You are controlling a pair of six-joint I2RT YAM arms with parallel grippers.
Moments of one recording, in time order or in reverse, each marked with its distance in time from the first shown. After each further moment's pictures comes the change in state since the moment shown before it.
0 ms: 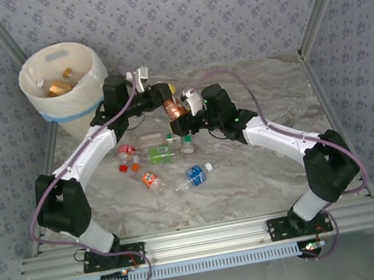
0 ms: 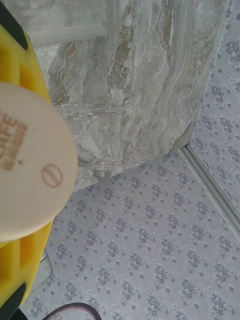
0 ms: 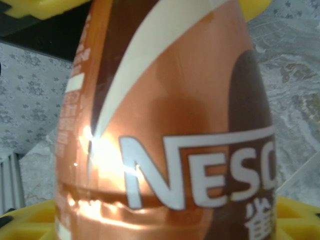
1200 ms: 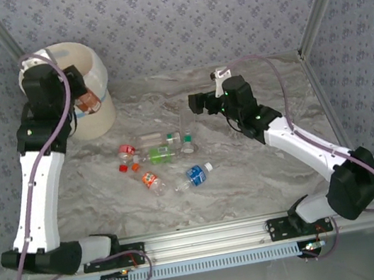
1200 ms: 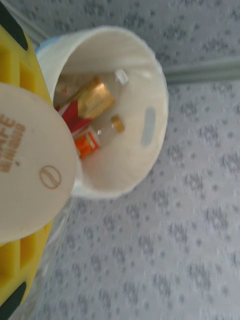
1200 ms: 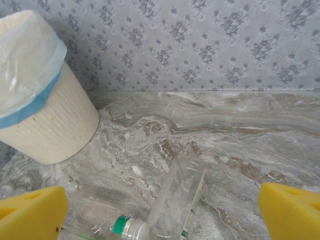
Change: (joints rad) left arm 0.267 -0.249 0.465 -0.703 -0.975 0.436; right arm -0.085 -0.225 -0.050 -0.065 0.512 0.092
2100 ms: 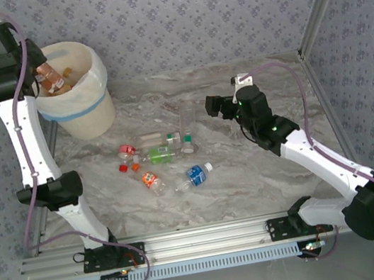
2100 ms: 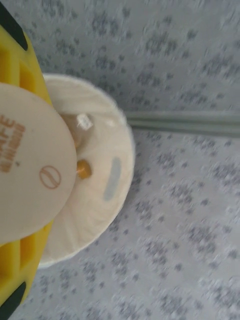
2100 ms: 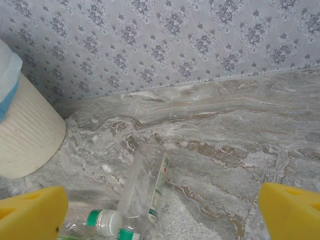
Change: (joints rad) left arm 0.278 0.530 0.801 -0.332 0.131 0.023; right arm -0.002 -0.156 -0.105 -0.096 0.153 0.077
